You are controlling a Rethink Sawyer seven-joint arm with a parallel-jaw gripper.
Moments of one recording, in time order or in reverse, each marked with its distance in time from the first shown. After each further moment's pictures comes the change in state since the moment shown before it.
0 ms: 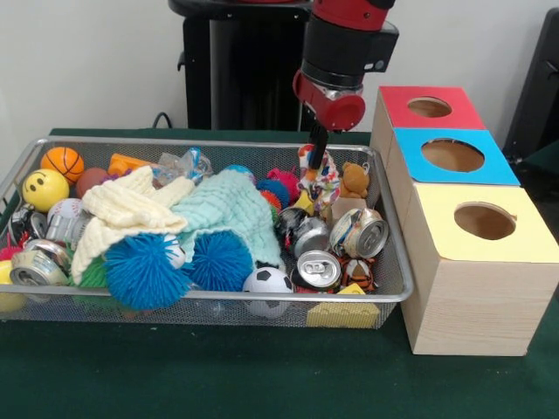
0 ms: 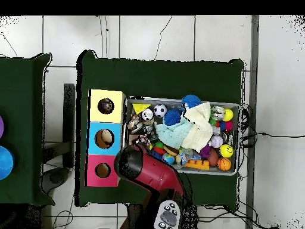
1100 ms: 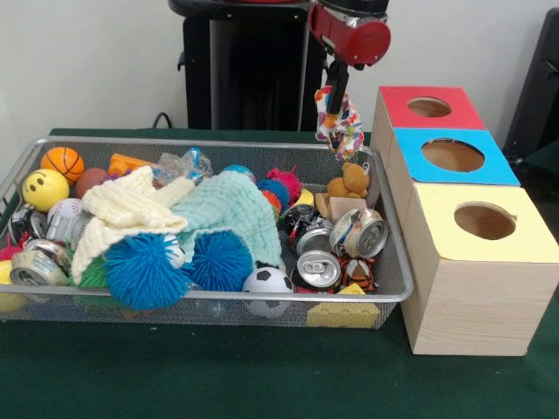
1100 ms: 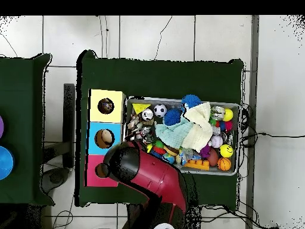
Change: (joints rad) arm 0.086 -0.130 -0.124 -0.080 -0.001 0.245 0.000
